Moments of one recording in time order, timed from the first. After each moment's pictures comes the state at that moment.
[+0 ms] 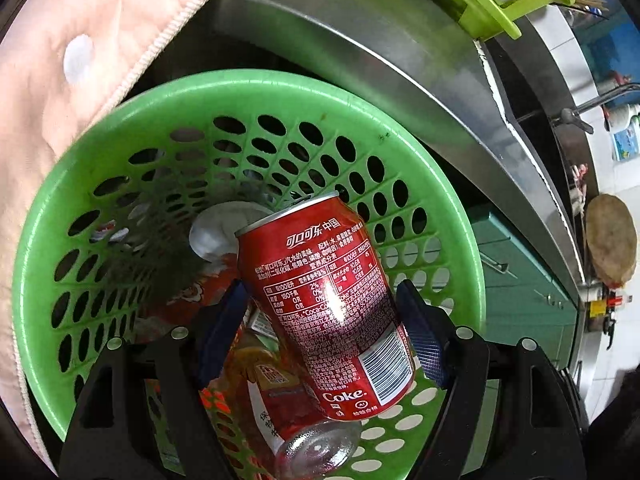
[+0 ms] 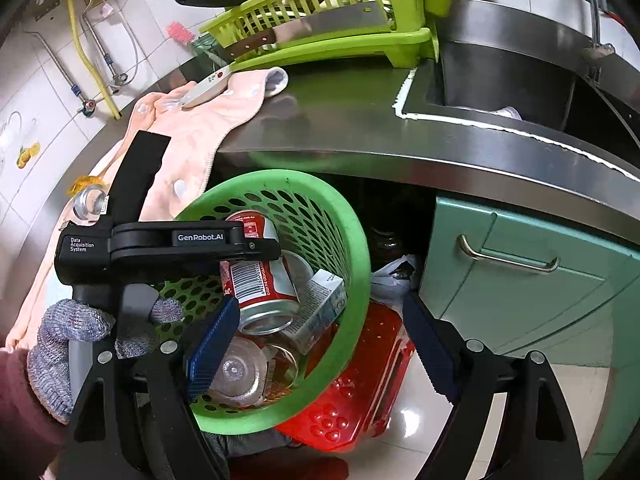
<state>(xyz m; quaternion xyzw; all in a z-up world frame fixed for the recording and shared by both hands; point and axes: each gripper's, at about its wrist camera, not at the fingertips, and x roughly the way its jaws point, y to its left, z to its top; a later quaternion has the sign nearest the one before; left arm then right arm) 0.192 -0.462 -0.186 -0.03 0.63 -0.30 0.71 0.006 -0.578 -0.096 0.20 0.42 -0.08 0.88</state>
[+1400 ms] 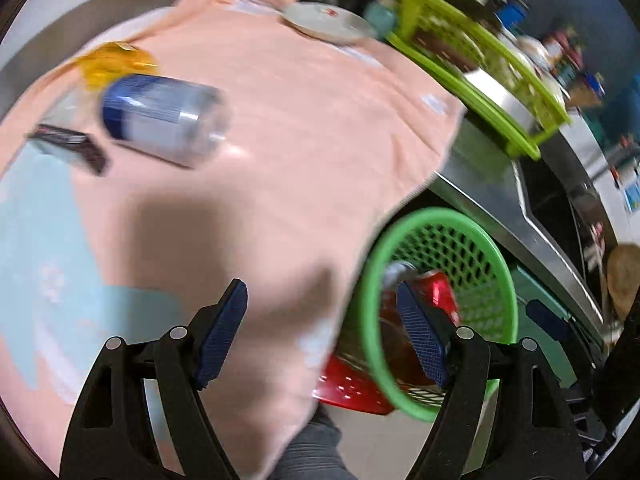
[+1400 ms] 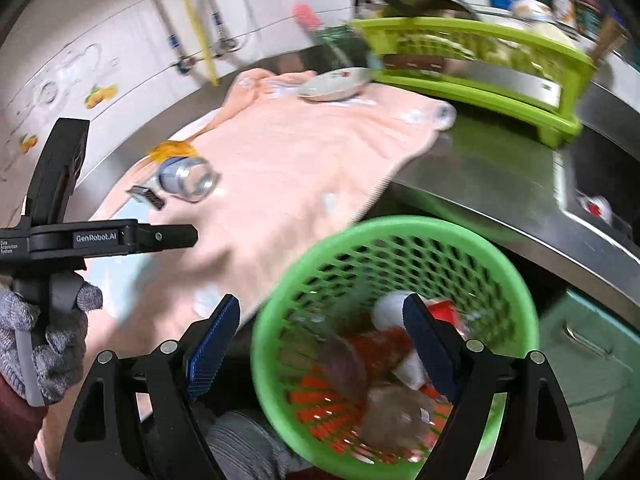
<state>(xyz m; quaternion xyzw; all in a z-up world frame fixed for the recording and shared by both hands) 0.212 -0.228 -0.063 -0.05 0.53 -0.20 0.82 0.084 -0.436 -0.042 0.11 0.41 0.05 0.90</state>
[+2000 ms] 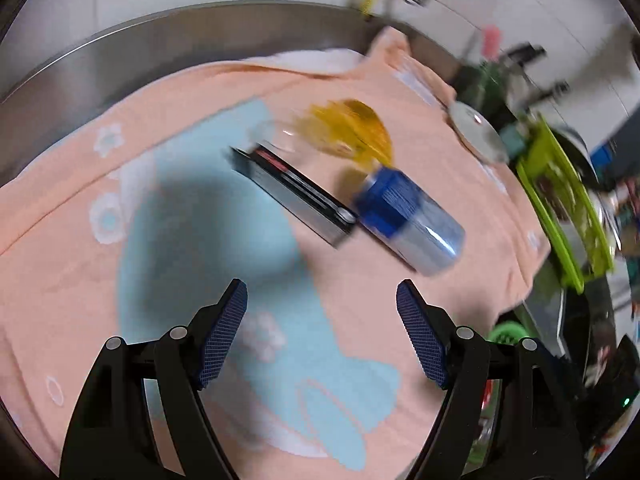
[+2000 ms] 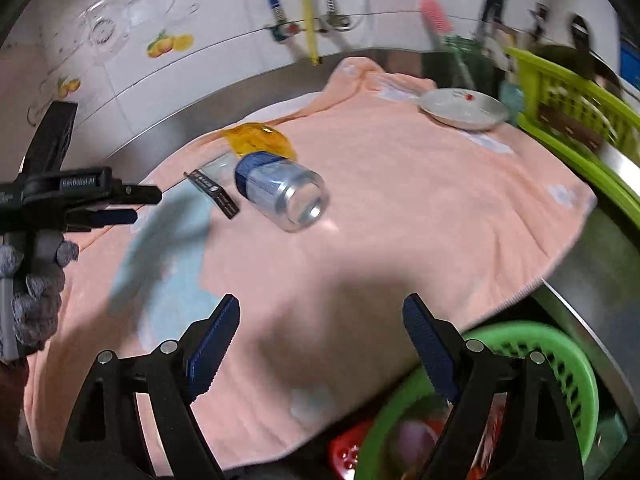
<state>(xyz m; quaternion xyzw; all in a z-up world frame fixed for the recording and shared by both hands) 0.270 -0.044 -0.038 -0.17 0.50 -0.05 0.85 0.193 -0.318 -0.028 0.03 0.41 0.17 0.90</state>
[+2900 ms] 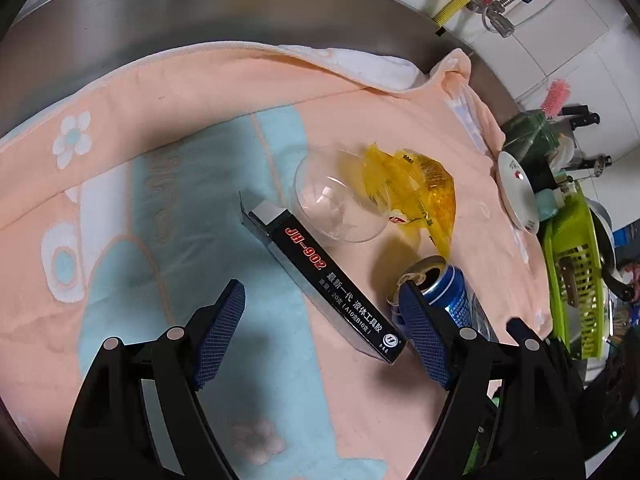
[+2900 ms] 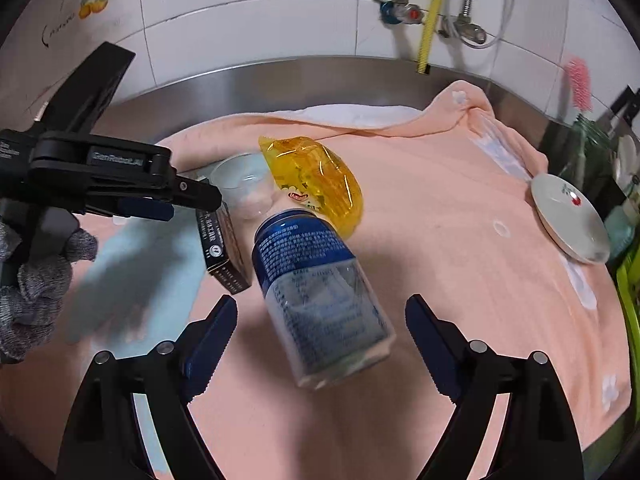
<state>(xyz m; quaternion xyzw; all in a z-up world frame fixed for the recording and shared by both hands) 0.357 -0.019 -0.080 -0.26 0.52 -0.02 0.82 0.333 -0.222 -0.038 -0.12 0.41 0.27 0.86</state>
